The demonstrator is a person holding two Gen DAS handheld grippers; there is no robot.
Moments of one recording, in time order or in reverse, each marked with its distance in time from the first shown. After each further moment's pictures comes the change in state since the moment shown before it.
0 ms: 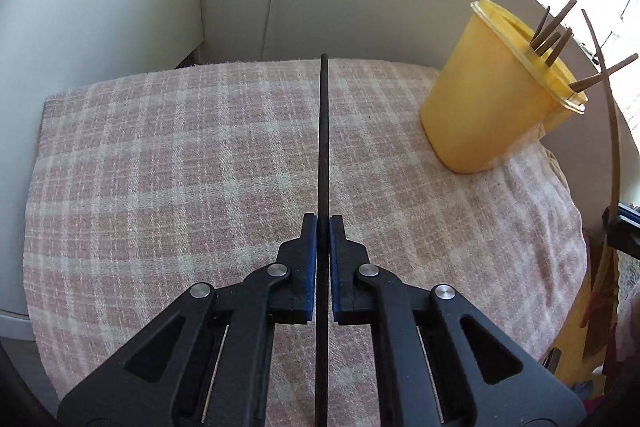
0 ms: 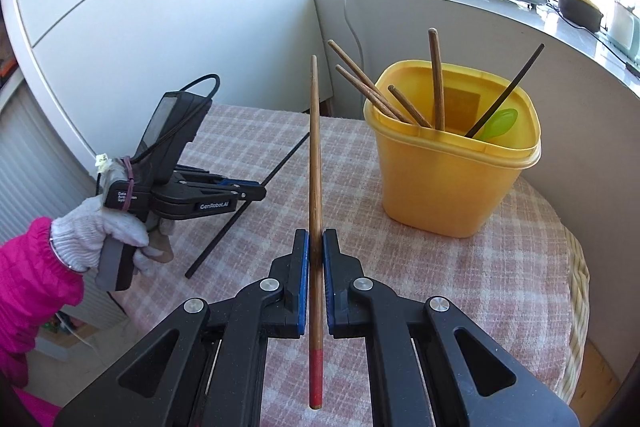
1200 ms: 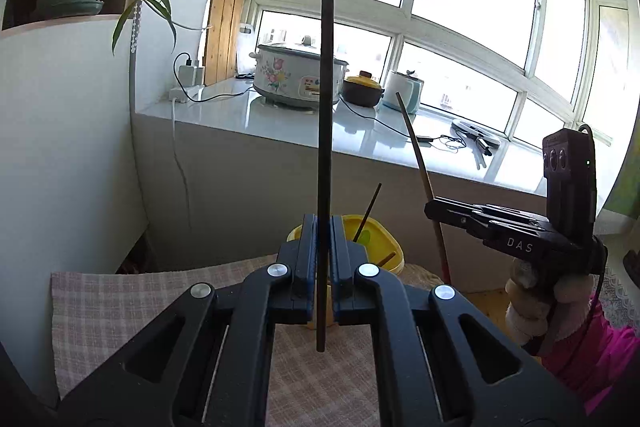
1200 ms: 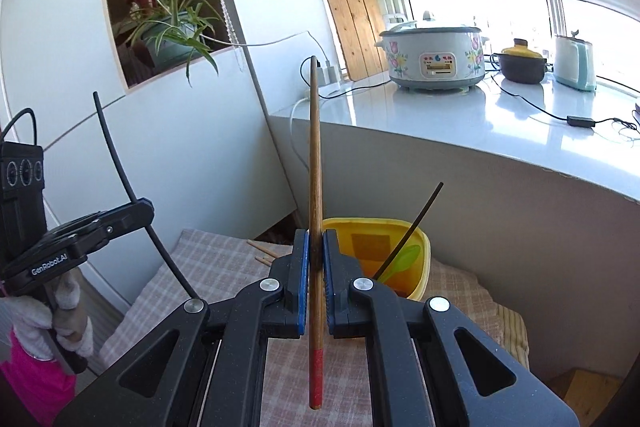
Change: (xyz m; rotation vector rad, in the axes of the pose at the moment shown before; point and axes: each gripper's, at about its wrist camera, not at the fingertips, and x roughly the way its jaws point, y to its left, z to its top) left arm -0.153 -0.108 0.075 0.181 -0.492 -0.192; right arm -0.077 -0.065 0.070 0.119 -0.343 -0.070
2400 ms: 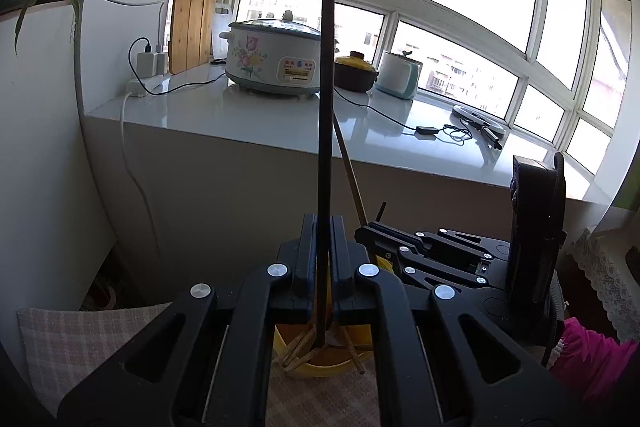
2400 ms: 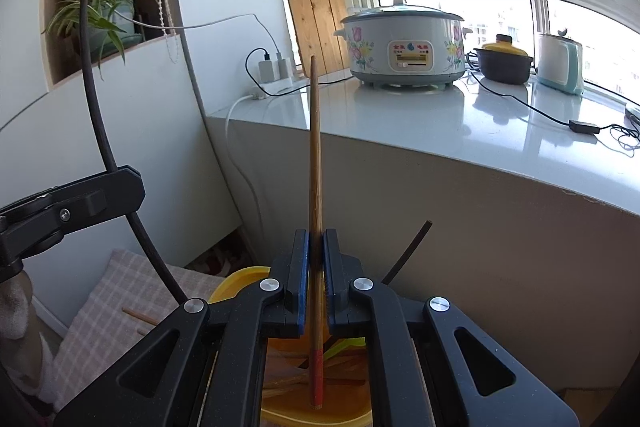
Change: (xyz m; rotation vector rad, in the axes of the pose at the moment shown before) left arm 0.104 -0.007 0.019 0.016 0.069 -0.041; right arm 0.094 -0.031 0.009 -0.018 0.007 -0.152
